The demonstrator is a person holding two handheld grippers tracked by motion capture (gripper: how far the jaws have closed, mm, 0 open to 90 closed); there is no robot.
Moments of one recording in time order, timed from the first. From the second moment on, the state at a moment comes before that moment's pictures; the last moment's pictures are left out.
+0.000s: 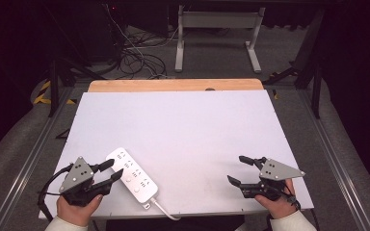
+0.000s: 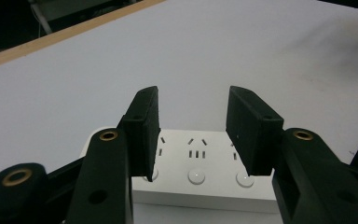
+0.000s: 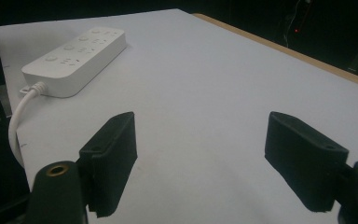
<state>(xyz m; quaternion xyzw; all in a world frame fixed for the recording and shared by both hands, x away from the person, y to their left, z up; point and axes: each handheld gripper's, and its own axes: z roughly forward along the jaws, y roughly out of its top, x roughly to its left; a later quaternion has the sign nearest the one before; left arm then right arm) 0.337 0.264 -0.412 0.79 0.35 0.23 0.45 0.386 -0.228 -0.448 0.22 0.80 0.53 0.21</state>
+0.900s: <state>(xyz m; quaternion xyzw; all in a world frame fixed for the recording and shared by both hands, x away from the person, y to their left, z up) 0.355 0.230 -0.402 0.87 0.30 0.13 0.37 0.387 -0.228 -0.449 0.21 0.80 0.52 0.20</state>
